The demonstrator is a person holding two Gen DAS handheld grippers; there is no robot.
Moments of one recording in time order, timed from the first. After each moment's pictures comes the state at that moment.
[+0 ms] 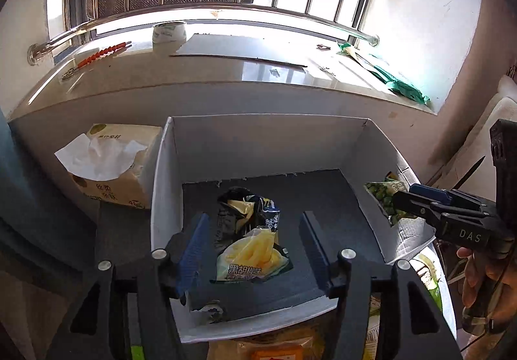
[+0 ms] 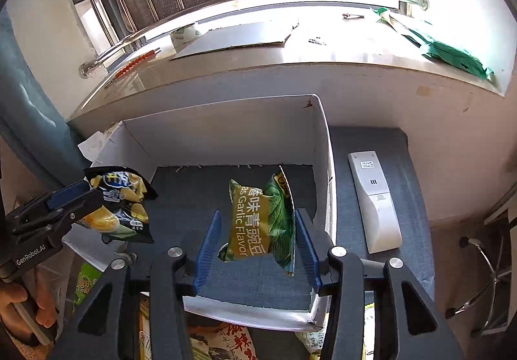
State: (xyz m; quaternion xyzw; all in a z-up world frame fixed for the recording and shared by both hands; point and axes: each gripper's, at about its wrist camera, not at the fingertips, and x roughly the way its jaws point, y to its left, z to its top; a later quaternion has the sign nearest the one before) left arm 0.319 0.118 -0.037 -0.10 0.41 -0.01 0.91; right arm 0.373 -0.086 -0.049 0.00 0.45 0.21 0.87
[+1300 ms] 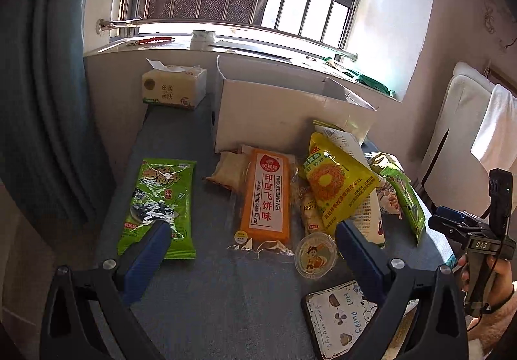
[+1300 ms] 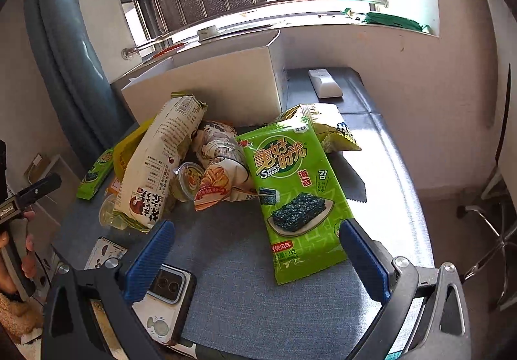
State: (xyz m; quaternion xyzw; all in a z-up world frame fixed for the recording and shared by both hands) left arm 0.040 0.088 -0.093 -0.12 0.33 0.02 0.94; right arm 0.125 -0.215 -0.117 -0.01 0.39 0.23 0.89
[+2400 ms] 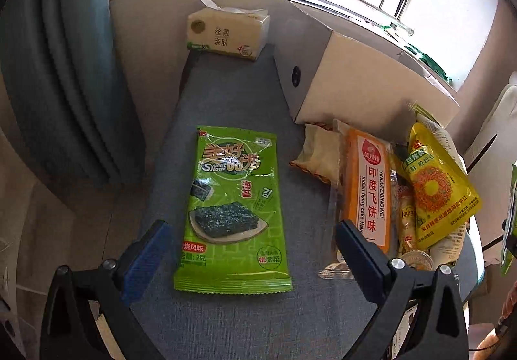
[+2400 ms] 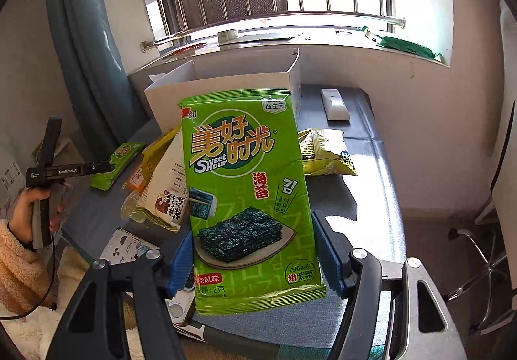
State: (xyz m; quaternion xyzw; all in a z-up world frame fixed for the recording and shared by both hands) left arm 0.109 0.171 -0.140 -0.14 0.45 0.09 0.88; right arm 0.100 -0.213 -0.077 -0.04 0.38 0.26 0.89
